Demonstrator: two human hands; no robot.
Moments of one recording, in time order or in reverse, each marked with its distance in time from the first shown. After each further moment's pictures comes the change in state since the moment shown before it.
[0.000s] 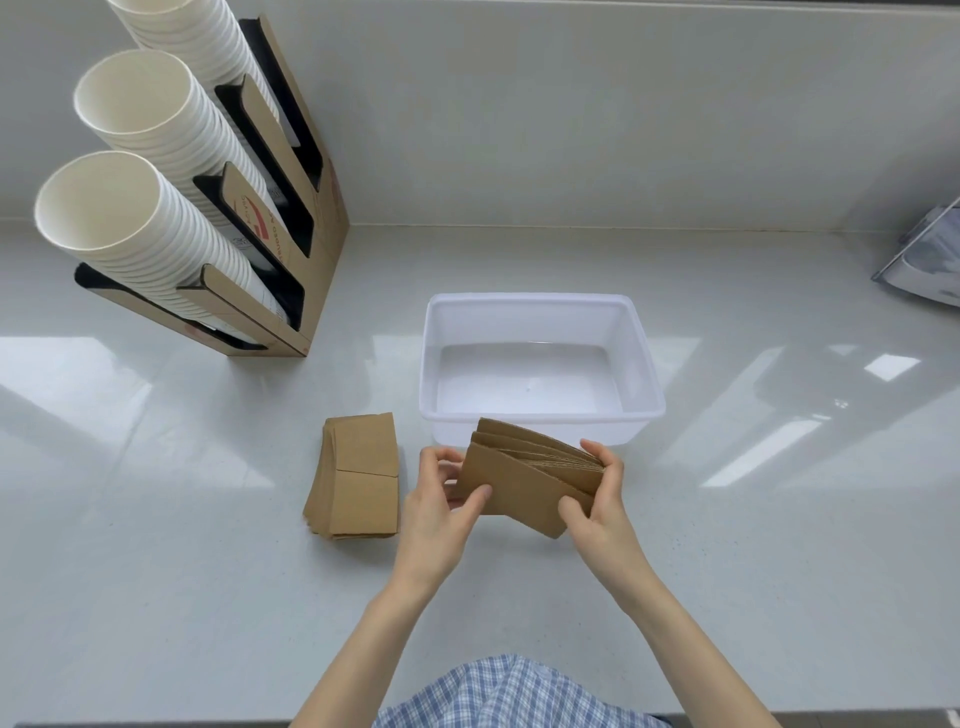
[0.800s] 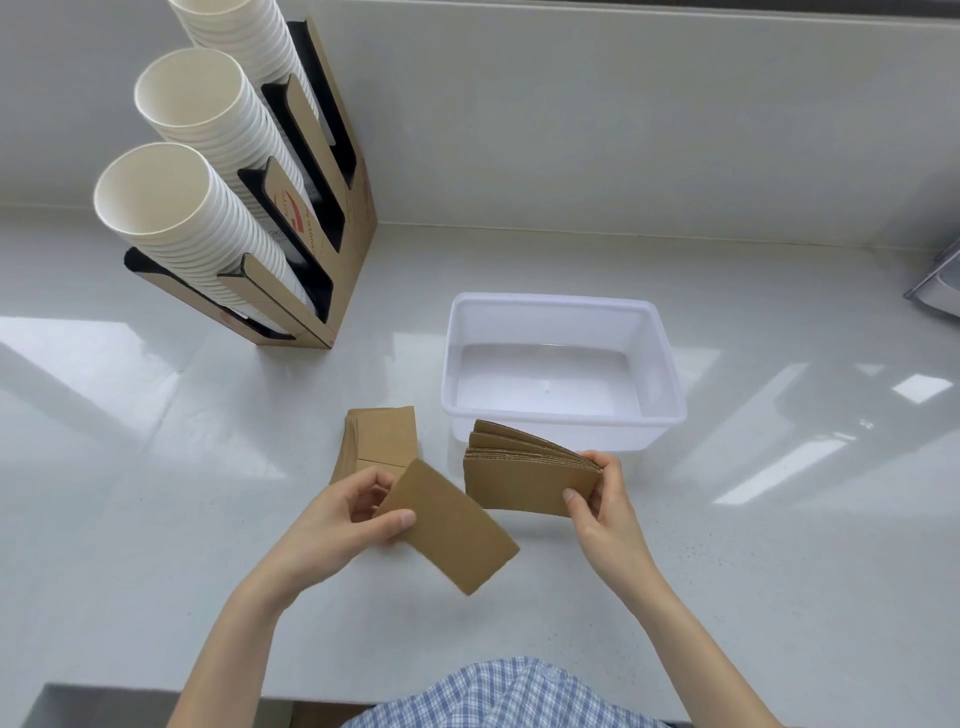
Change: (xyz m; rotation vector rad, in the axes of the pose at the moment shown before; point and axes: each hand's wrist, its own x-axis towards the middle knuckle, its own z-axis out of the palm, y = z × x) left_hand -0.018 0.009 -0.101 -0.011 -0.271 -0.185; right_hand 0.006 0.005 0.008 -0.095 0.034 -0.022
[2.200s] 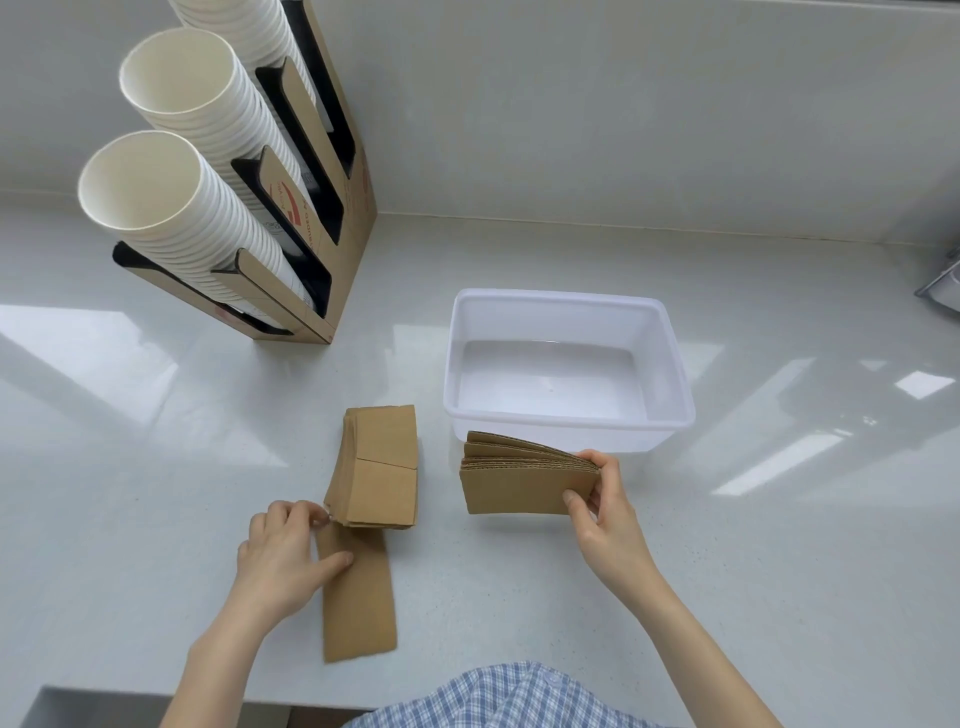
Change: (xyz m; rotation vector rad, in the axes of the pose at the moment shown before) left_hand 0.007 -0.061 -0.023 0.771 0.301 -0.334; right_hand 0.009 0.007 0.002 -0.044 -0.025 -0.050
